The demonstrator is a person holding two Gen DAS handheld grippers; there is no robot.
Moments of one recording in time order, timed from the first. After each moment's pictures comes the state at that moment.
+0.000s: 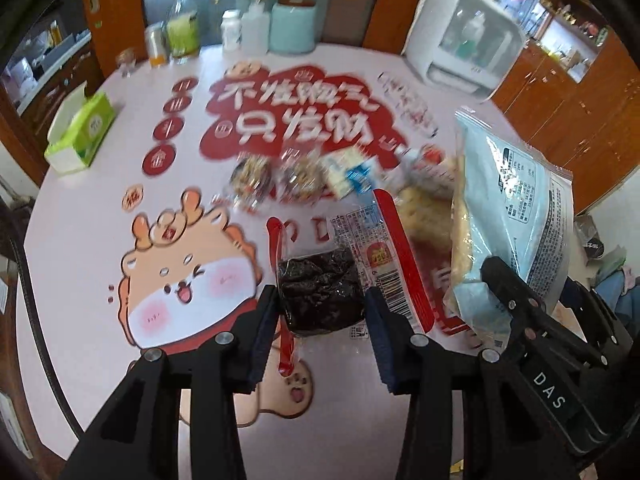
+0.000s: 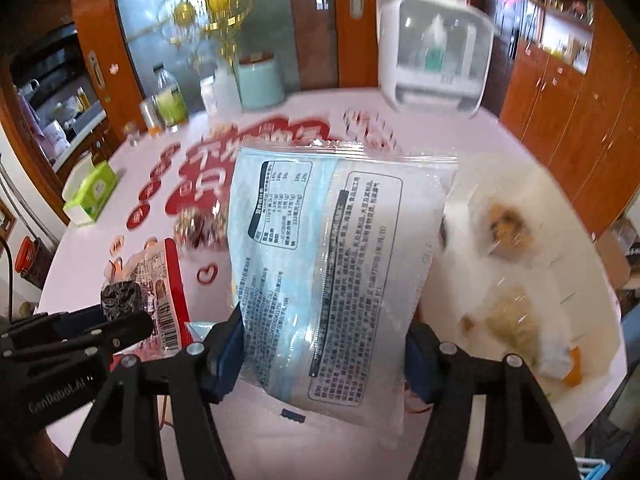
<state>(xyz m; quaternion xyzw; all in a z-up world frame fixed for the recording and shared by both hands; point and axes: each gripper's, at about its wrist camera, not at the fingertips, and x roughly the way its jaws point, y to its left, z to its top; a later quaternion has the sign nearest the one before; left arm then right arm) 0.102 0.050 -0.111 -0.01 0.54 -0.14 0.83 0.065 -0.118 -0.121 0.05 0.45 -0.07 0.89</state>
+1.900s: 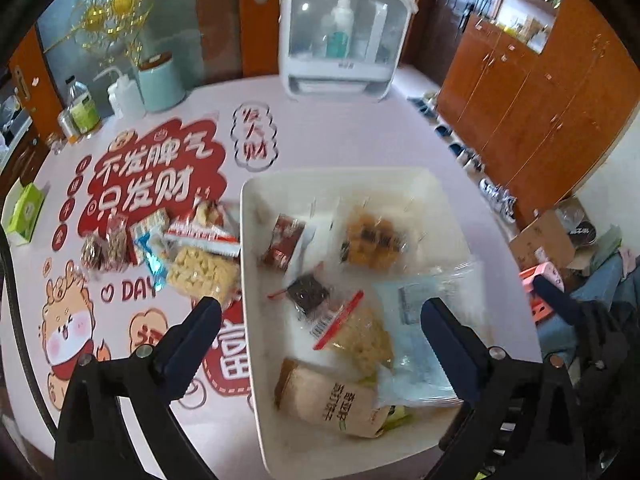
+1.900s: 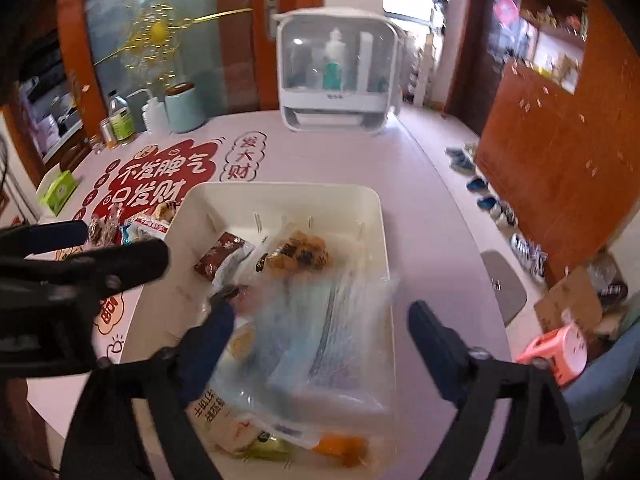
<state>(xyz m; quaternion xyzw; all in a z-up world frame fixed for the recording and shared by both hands) 0.087 -0.245 -0.067 0.03 0.52 -0.16 0.84 0.032 -0.371 -0.095 0.00 0.44 -0.06 0.90</state>
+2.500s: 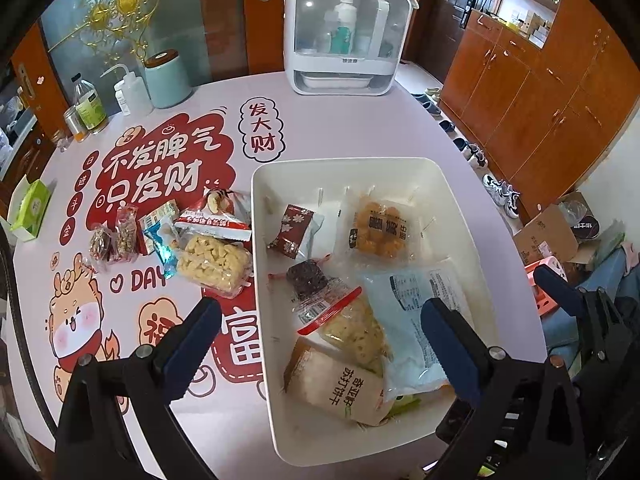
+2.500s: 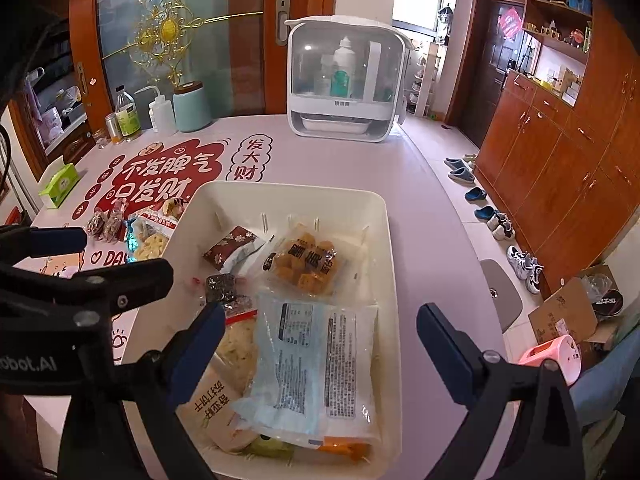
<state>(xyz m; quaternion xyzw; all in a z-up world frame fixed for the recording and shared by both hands) 0.074 -0.237 -0.063 0.04 0.52 -0.16 0.84 0.027 -0.361 -0.093 -0.02 0.43 -0.06 0.90</state>
